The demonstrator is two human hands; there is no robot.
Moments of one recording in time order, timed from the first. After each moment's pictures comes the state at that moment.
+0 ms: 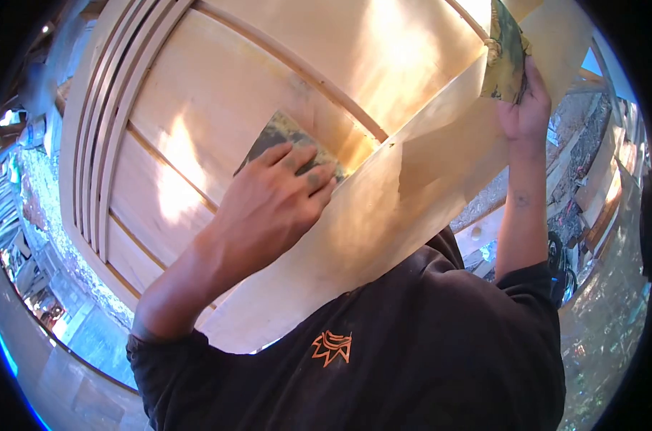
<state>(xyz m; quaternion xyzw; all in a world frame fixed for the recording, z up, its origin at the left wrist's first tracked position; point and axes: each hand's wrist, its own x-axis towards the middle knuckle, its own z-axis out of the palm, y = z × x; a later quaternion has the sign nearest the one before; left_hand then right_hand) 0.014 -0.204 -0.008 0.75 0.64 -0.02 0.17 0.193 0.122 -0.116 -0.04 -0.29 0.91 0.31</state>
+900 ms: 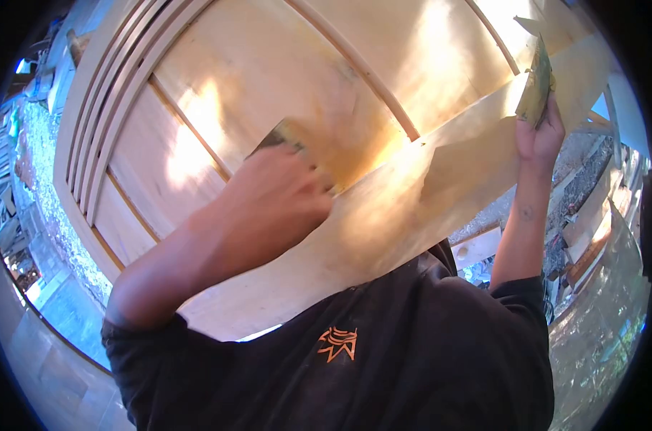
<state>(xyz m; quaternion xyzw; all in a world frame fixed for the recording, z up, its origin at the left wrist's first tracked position) 0.006 -0.233 0.004 0.72 0.64 -0.04 0.28 0.193 0.130 -0.122 0.03 -0.24 0.94 0.23</state>
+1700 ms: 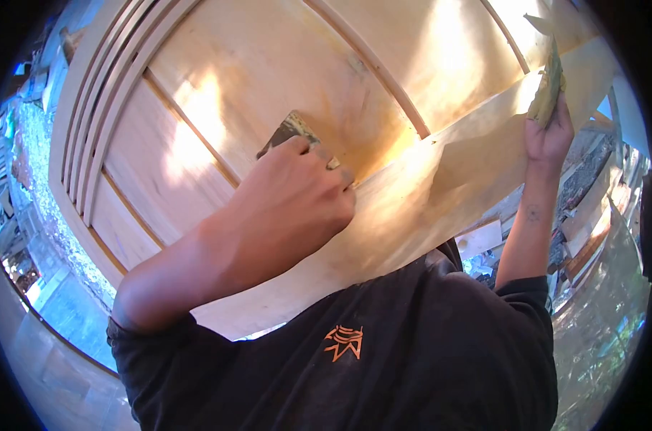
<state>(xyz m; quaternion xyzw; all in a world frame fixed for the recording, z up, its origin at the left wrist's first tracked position) 0.007 -0.229 0.006 0.73 0.63 -0.07 0.26 0.188 0.123 -0.117 0.02 -0.27 0.93 0.23</state>
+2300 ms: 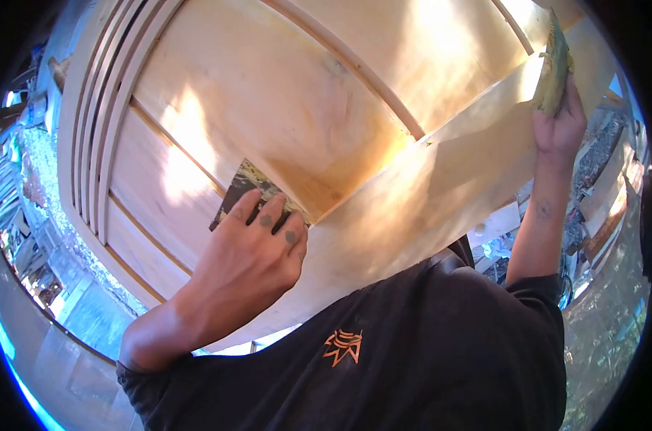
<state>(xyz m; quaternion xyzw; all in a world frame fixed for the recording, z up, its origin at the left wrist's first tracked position) 0.011 -0.262 0.012 0.73 0.65 -0.06 0.20 0.187 0.121 -0.119 0.03 -0.24 0.95 0.22</state>
